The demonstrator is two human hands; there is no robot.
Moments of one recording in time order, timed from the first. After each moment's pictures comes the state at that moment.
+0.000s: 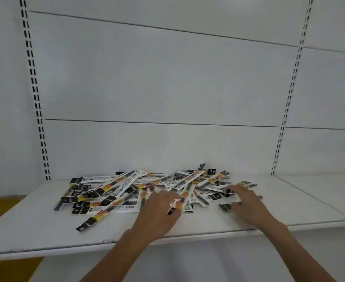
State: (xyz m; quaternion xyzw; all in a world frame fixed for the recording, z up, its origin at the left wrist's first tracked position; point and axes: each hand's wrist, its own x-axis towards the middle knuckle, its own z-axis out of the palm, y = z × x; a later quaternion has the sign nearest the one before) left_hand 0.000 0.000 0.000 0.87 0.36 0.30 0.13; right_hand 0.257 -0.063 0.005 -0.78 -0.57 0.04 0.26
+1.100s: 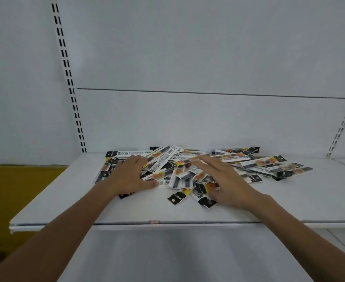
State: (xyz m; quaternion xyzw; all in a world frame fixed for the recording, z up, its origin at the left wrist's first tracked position) left_hand -0.135 0.113 0.002 0.86 0.50 0.09 0.04; right_hand 0.128 0.011 0.003 -0.57 -0.80 -0.03 0.15
